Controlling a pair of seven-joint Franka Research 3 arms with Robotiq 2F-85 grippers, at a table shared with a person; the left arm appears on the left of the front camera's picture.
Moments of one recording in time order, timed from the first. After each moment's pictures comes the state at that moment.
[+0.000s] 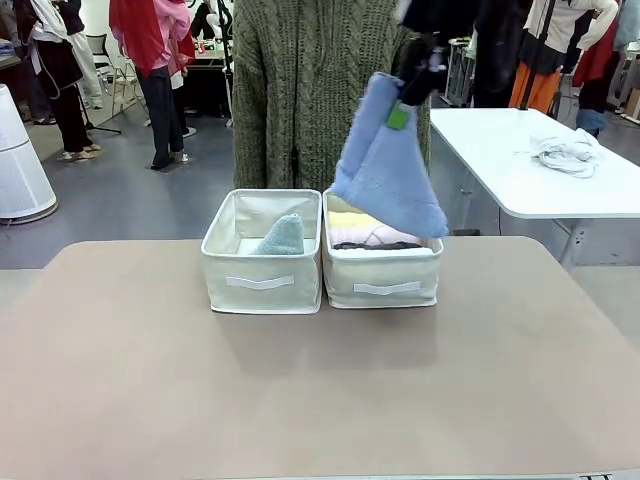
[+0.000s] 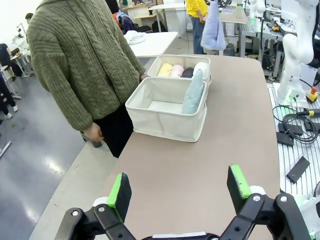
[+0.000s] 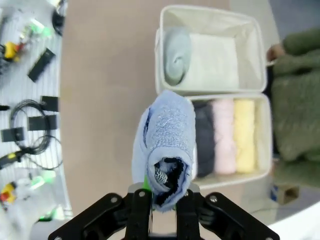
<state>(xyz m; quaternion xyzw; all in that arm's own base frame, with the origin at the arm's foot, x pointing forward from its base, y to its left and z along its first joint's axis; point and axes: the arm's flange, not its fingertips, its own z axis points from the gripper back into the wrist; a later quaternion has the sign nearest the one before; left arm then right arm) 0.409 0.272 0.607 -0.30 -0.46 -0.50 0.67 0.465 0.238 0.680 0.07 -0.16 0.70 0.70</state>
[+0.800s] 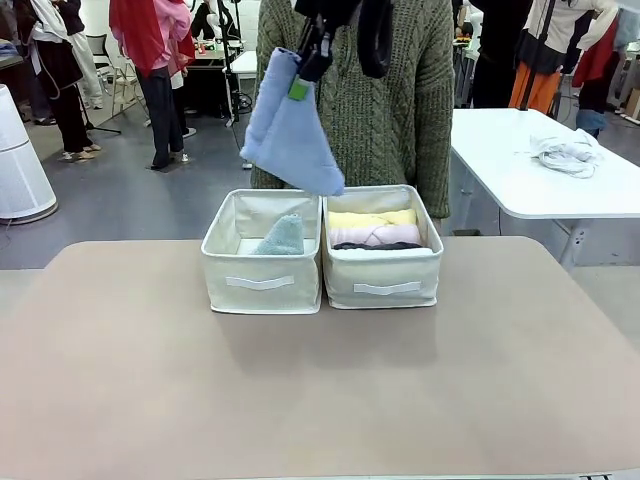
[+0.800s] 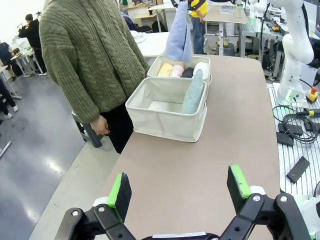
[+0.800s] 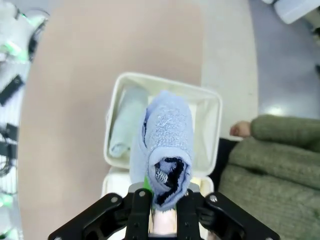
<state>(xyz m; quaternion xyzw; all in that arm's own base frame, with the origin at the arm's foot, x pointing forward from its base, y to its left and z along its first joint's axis) 0.409 0.272 0.607 -0.30 -0.46 -0.50 0.67 0.546 0.359 0.685 0.08 -0.24 0.74 0.62</state>
